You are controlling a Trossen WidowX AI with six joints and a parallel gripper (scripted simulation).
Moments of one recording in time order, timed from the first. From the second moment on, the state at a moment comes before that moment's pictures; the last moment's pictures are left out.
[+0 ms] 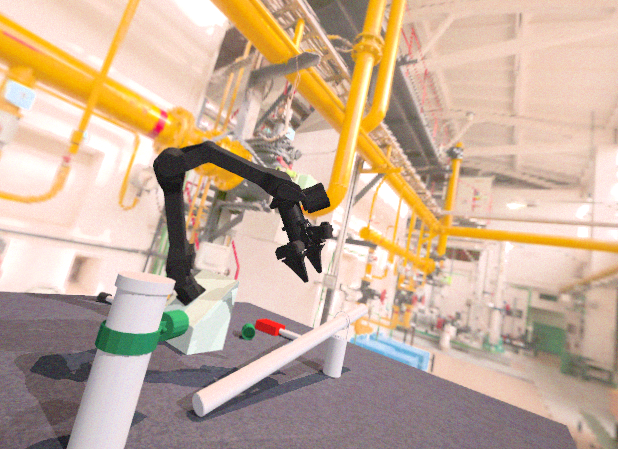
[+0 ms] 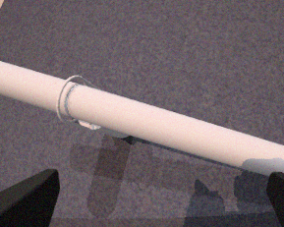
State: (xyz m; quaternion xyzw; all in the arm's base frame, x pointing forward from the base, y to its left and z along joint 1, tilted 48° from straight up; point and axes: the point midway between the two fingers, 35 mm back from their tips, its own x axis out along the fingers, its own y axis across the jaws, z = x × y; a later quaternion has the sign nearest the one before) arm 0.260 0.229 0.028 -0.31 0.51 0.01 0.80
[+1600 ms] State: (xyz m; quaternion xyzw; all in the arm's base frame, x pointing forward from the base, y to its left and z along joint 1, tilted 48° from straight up) arm 0.285 0.028 0.221 -0.71 0.47 0.16 0.50
